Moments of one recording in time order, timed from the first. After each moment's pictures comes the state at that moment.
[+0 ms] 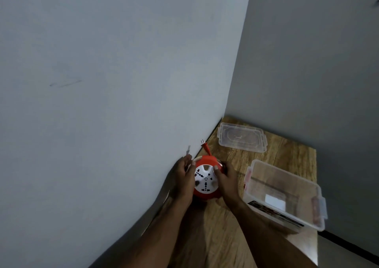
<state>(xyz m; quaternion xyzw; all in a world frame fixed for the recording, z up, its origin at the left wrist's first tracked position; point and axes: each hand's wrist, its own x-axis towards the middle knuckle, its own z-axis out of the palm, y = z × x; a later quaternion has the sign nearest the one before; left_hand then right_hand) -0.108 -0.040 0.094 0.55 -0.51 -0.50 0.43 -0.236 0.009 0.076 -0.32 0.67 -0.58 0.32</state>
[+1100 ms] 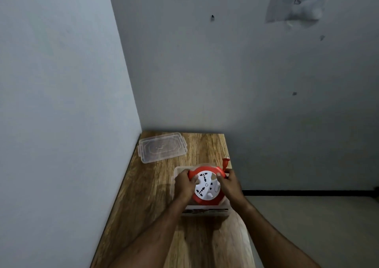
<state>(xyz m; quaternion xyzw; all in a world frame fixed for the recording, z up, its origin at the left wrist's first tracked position) -0.323 0.025 0.092 0.41 -0.77 -0.46 0.16 -0.426 0.154 0.085 -0.11 0.77 -0.58 0.24</state>
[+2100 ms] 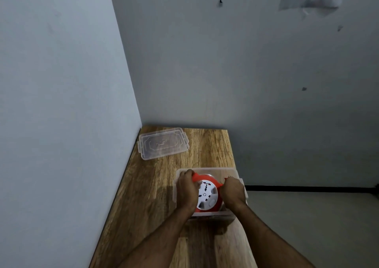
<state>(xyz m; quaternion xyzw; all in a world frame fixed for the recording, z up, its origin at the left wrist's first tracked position) -0.322 0.032 0.075 0.41 -0.81 -0.37 0.20 -0.421 0.139 0.077 -0.17 0.95 -0.23 0.10</state>
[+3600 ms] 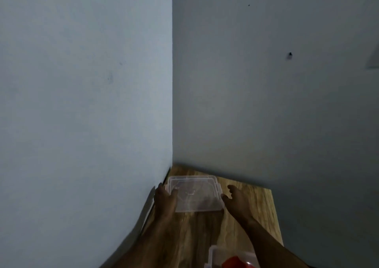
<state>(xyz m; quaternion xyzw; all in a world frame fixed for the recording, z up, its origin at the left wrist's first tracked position) -0.327 -0.224 0.078 0.56 -0.61 -0.49 0.28 -0.523 -0.075 0.086 -0.32 0.87 -0.34 0.16</state>
